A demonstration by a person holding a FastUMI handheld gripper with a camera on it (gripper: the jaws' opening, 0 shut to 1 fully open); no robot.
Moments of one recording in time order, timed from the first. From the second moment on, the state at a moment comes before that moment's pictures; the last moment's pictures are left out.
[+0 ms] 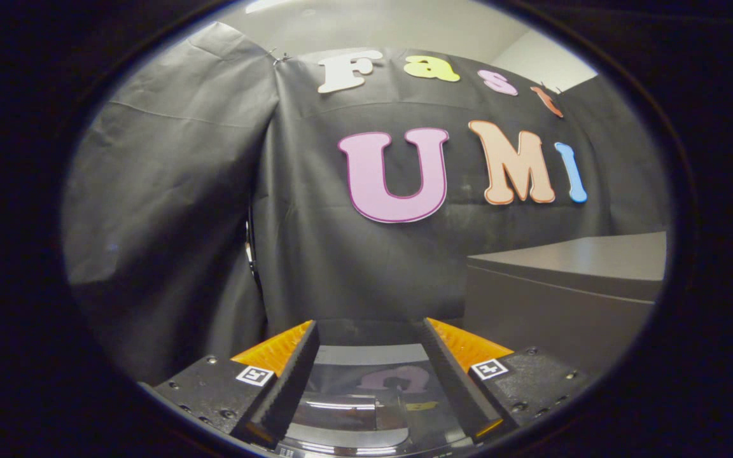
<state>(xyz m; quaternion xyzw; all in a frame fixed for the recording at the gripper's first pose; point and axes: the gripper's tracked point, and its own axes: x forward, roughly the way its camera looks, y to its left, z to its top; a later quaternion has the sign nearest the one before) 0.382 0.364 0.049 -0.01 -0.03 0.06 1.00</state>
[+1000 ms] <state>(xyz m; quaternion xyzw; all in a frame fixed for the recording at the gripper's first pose) 0.246 0.354 0.128 0.01 -0.05 0.11 0.99</state>
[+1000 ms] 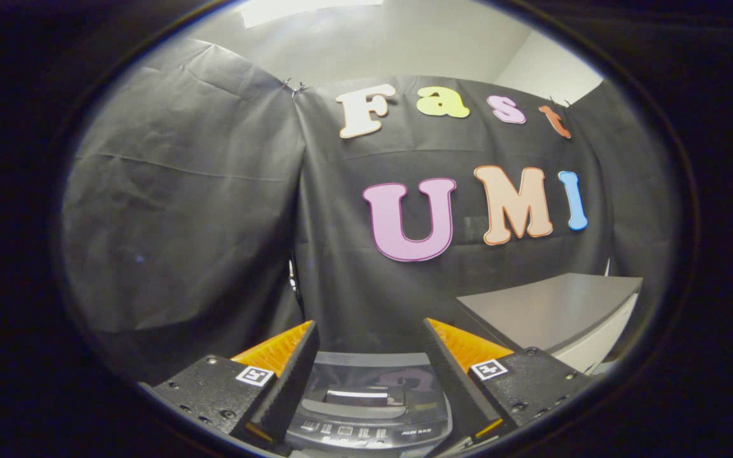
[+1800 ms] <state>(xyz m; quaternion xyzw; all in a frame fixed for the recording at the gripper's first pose) 0.089 0.271 0.160 0.06 -0.08 0.08 0.99</state>
